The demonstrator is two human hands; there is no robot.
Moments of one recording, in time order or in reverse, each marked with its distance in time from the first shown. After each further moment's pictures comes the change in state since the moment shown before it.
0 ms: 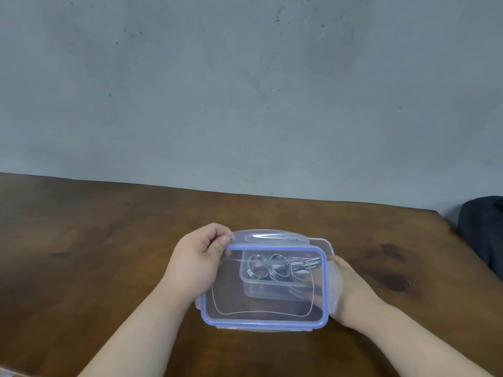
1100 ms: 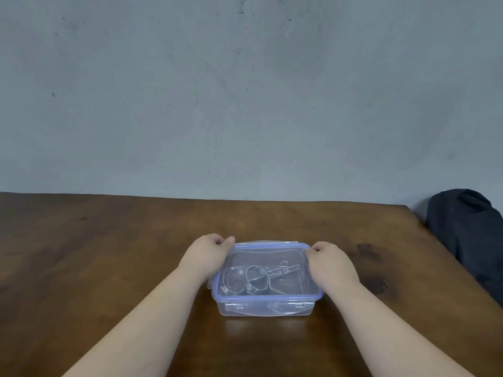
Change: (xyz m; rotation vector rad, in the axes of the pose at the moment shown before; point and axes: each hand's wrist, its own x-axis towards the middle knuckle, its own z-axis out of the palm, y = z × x) left_hand 0.094 -0.044 0.083 0.314 -0.271 -0.329; right_hand 0.060 0.024 -0.015 0.239 0.323 0.750
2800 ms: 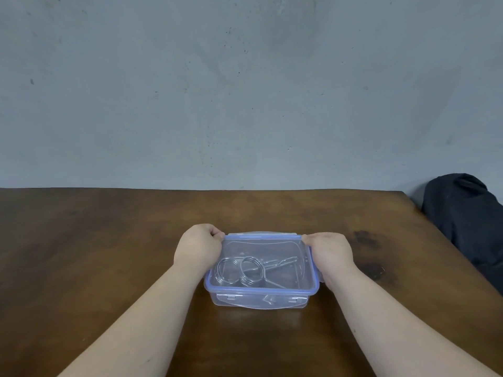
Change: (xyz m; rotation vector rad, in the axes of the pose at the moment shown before) left_hand 0.002 0.000 0.008 0.024 0.155 -0.009; right_hand -0.014 -0.018 -0.008 0.493 -0.028 0.245
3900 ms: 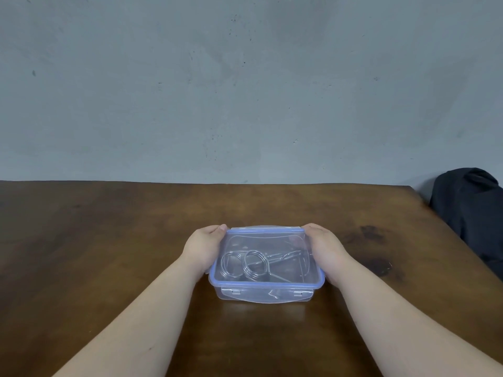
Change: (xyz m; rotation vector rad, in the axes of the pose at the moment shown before) left_hand 0.000 -0.022 0.010 -0.523 -0.188 -0.115; right_hand 0.024 0.020 0.010 0.067 -0.251 -0.092
